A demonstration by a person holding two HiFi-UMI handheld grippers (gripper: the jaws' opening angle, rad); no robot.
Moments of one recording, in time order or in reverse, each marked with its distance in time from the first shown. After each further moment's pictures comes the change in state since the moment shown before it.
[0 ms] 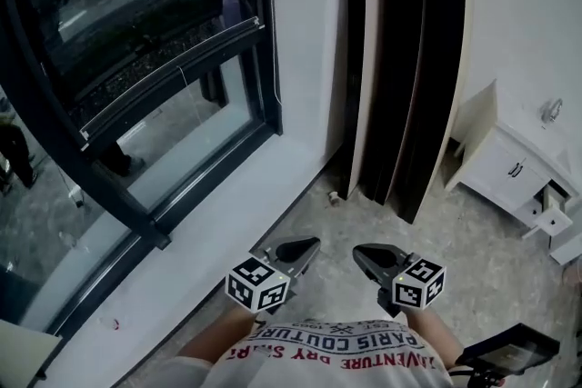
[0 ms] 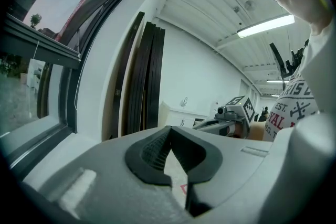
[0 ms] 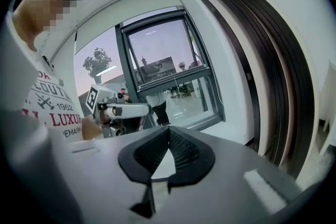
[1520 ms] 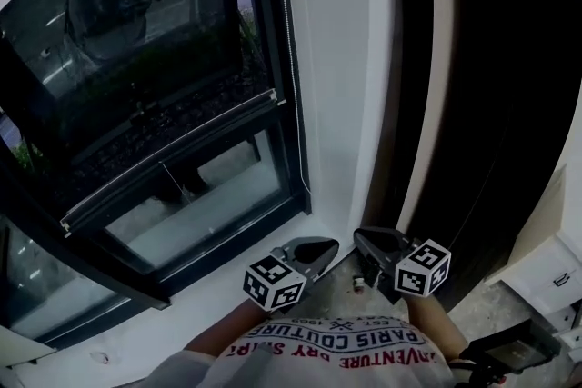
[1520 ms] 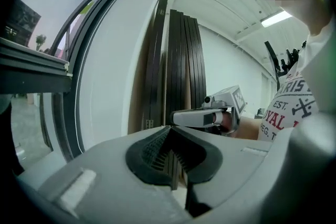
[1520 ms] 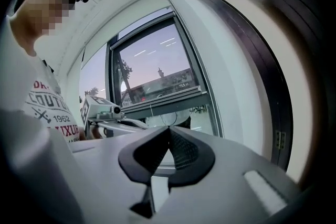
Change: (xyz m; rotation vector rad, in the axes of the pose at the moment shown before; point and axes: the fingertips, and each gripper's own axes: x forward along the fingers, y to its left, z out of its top) left arm 0.229 0.297 0.176 0.067 -0.029 0.171; right arm 0.239 -0.298 0.255 -0.123 -0.119 0.276
